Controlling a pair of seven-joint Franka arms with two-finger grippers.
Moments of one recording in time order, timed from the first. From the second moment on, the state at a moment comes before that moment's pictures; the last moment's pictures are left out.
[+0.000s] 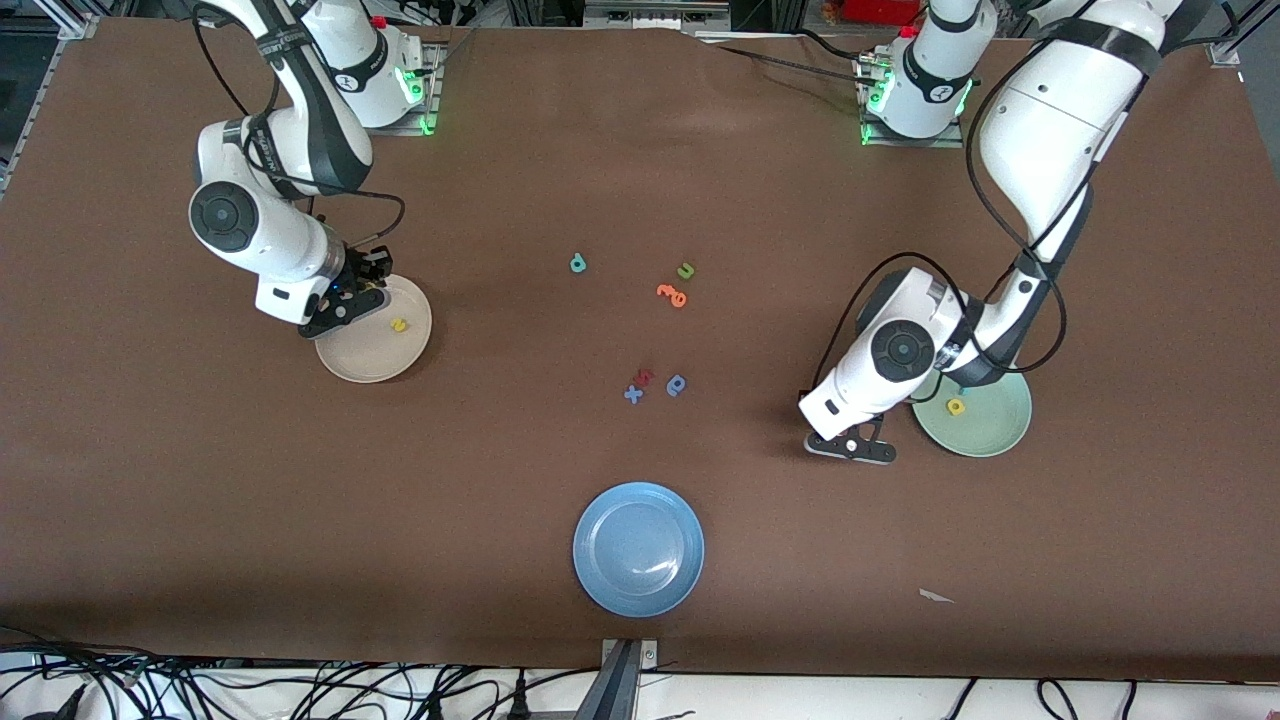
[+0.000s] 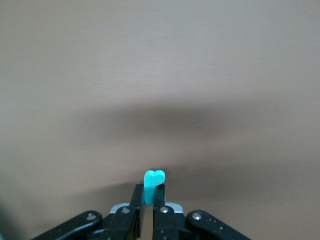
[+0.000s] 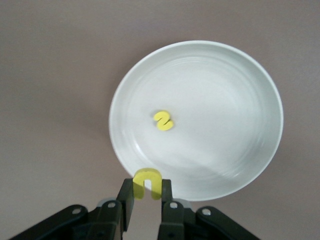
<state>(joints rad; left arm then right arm) 0.03 0.72 -0.37 -1.71 0.35 2.32 -0.33 -0.17 0.16 0.34 -2.28 -0.02 2.23 -0.27</state>
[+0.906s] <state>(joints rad) 0.30 0.59 -0.38 -1.74 0.35 1.96 0.13 -0.21 0.29 0.31 -2.27 -0.02 2.38 -0.27</state>
